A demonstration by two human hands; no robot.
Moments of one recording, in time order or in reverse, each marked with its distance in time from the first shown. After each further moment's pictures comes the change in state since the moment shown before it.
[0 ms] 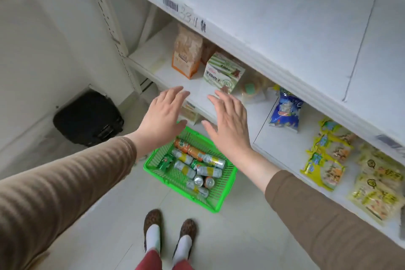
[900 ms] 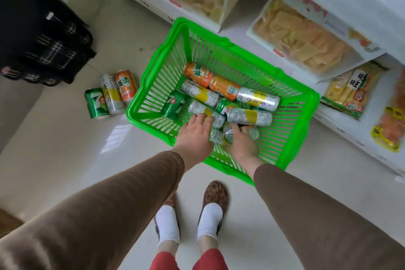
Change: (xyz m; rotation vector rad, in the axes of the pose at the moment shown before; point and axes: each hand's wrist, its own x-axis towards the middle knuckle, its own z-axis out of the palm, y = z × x) left_hand -0.131 -0.103 0.471 -0.056 -0.695 -0.225; right_hand -0.212 0.123 0.523 0.152 -0.855 0.659
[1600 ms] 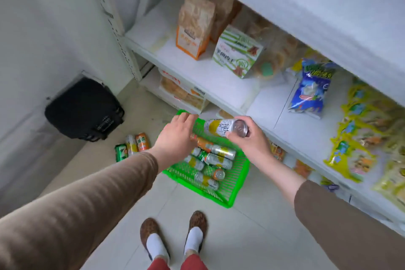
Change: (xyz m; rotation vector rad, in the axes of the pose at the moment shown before) left_hand -0.176 0.081 -0.335 -0.076 0.372 0.131; right_hand -0.266 -0.097 -0.356 0.644 0.386 -0.251
